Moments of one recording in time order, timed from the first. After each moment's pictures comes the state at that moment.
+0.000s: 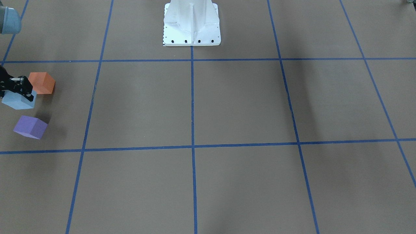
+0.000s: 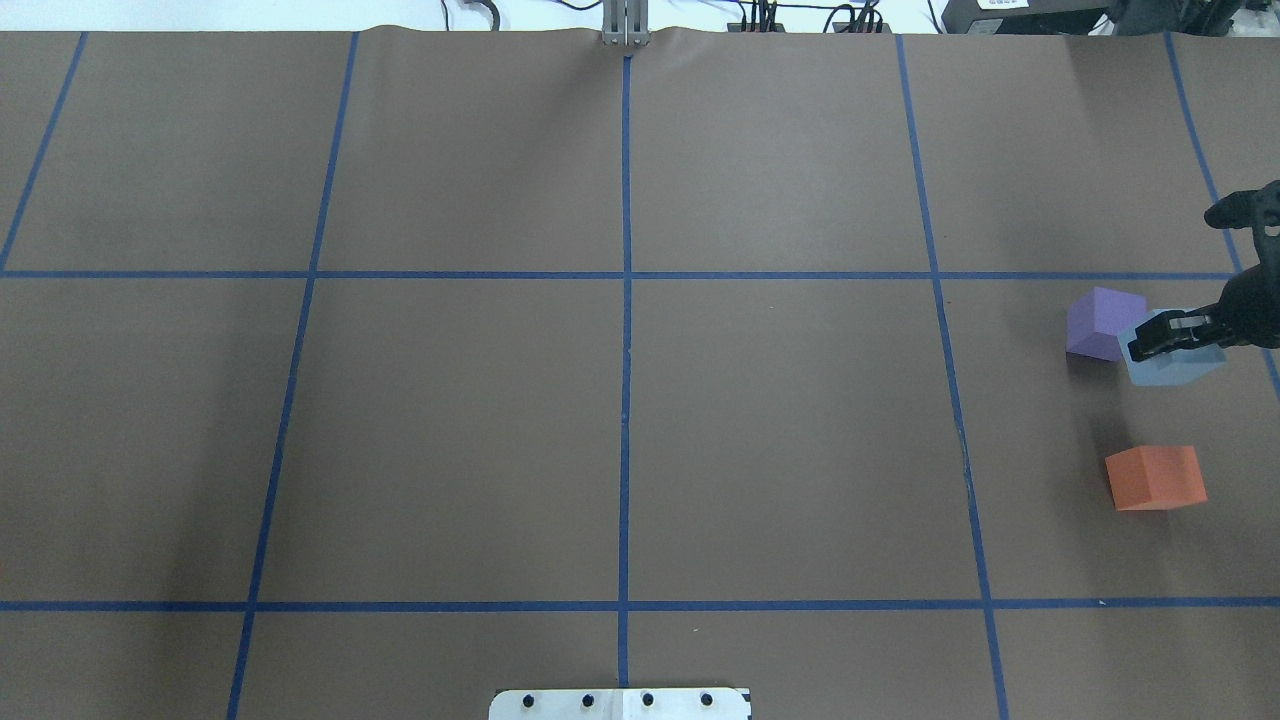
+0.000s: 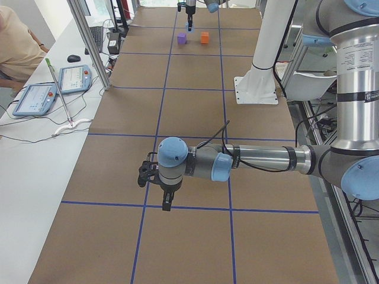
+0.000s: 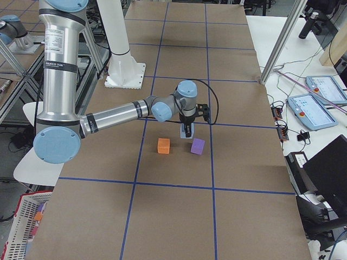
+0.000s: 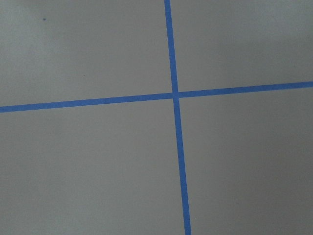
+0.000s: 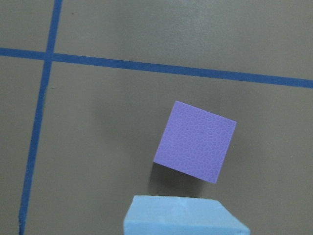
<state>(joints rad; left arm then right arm) -1.59 -1.45 -1.72 -1.70 -2.37 -0.01 1.04 -1.70 1.81 -1.10 2.19 0.70</state>
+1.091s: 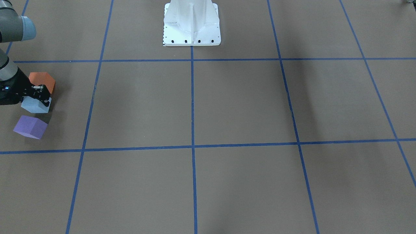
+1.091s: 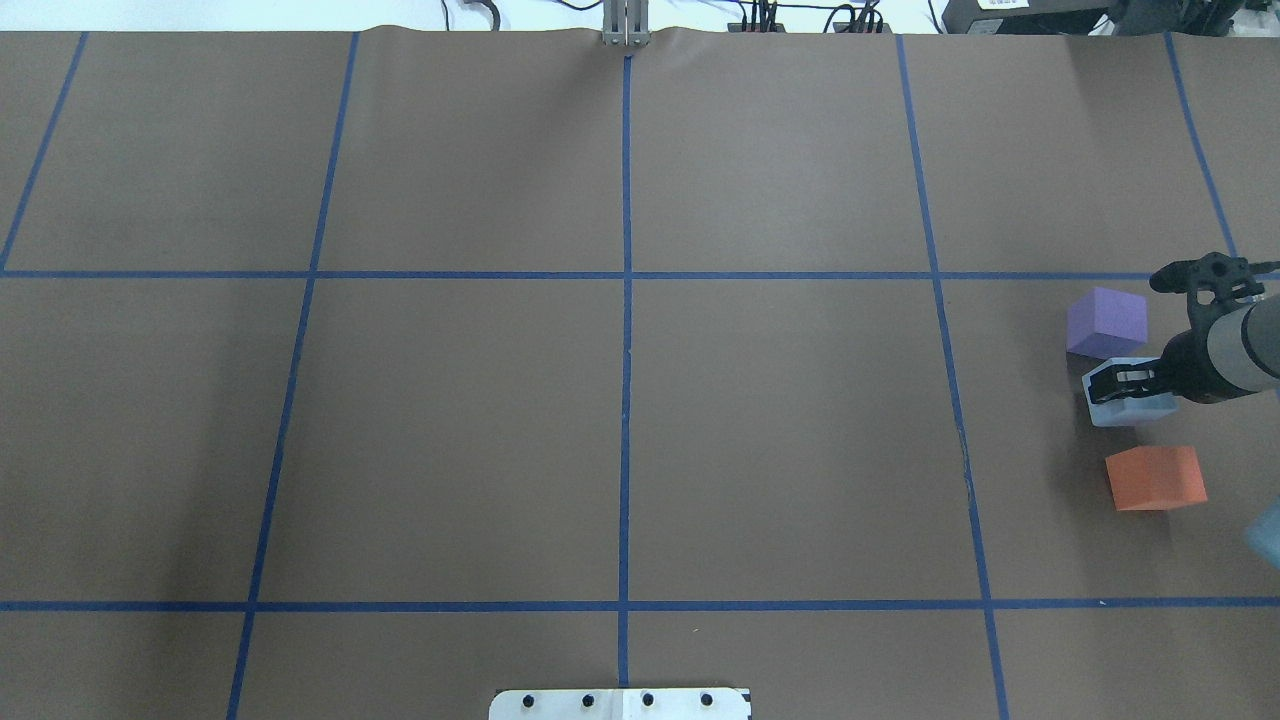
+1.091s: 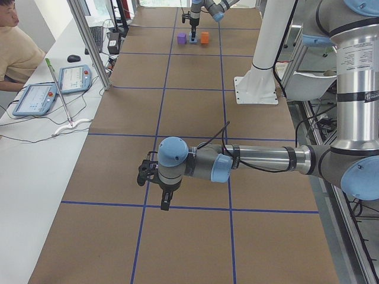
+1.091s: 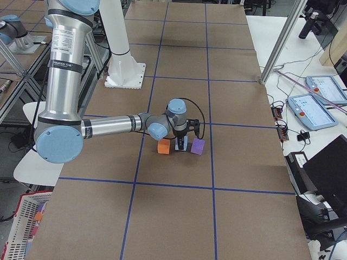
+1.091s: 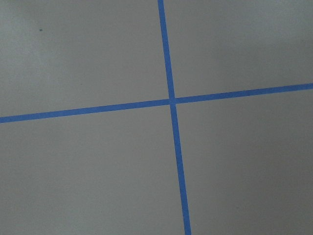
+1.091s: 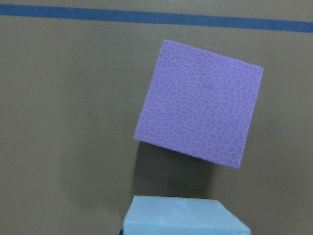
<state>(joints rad) -1.59 -1.45 -1.71 -1.74 -2.36 -0.01 0.87 -1.72 1.75 -0.98 2.03 0.83</state>
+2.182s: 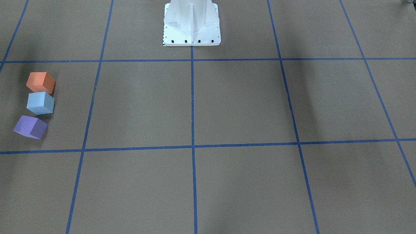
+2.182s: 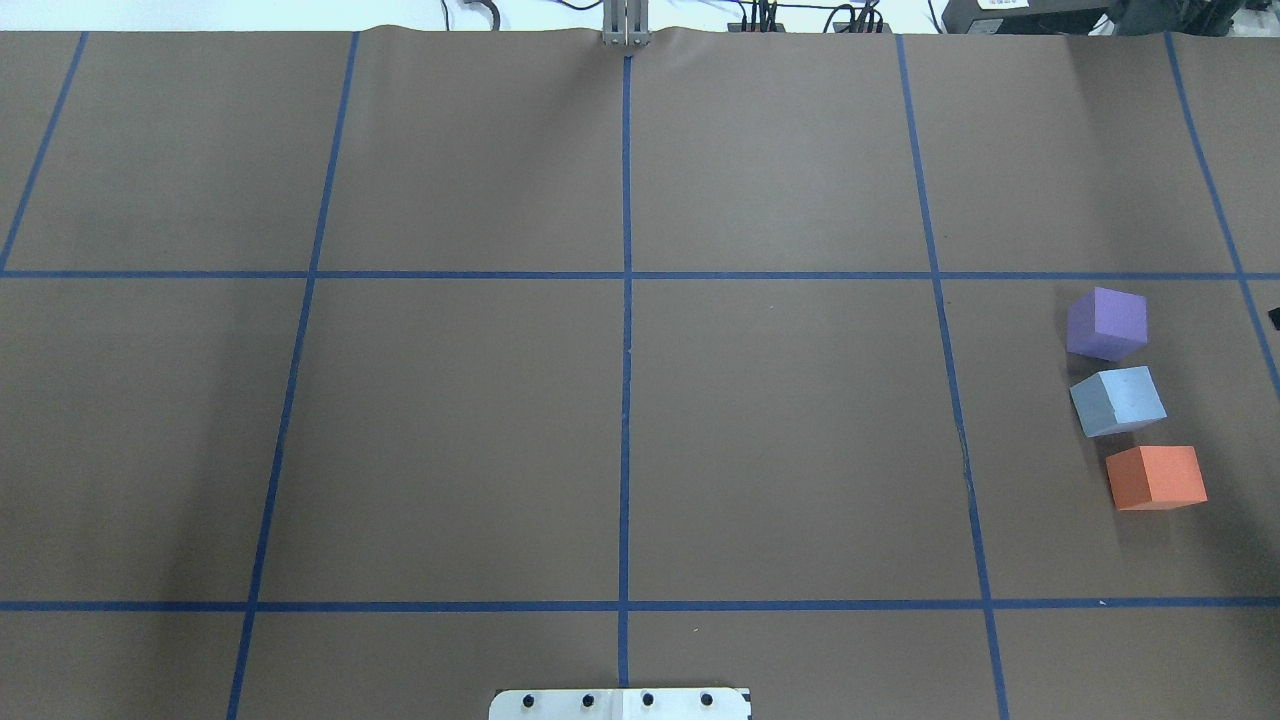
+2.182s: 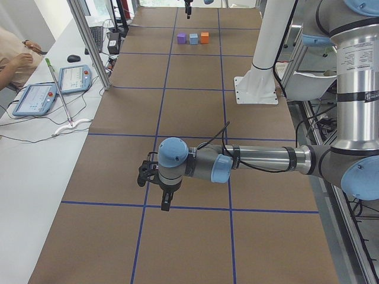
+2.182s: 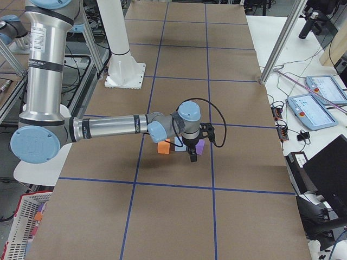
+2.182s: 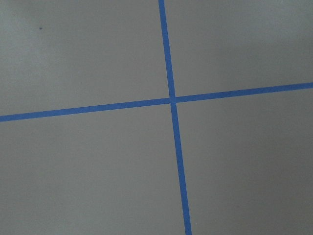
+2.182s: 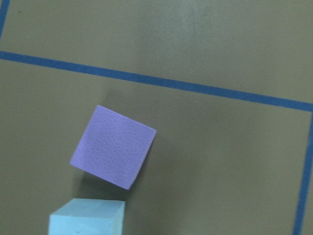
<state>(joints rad) -1.59 -1.45 -1.71 -1.74 -2.36 -0.01 1.37 -1.71 1.80 -1.37 2.27 0.12</state>
